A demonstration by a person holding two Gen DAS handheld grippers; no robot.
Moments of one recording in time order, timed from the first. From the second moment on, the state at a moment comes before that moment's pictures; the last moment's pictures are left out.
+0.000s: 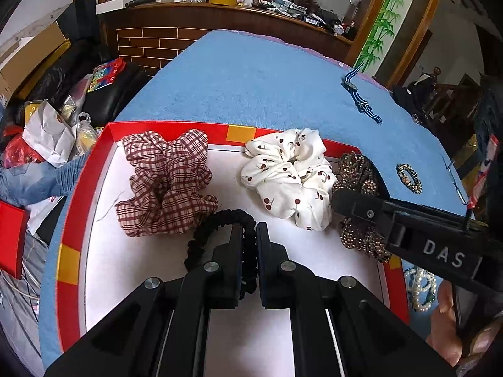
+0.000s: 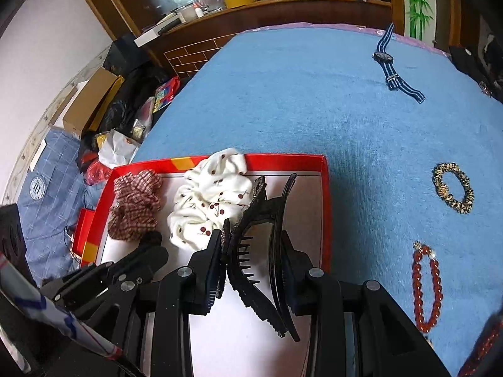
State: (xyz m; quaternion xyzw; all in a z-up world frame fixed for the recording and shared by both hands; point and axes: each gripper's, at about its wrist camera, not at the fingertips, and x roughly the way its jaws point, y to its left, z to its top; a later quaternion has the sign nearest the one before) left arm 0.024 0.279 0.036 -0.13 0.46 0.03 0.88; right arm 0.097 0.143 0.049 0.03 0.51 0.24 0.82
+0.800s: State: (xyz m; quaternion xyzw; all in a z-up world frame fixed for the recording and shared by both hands) left arm 0.014 0.273 0.059 -0.12 0.43 0.03 0.89; right arm 0.089 0.113 0.069 0.06 0.50 0.25 0.83
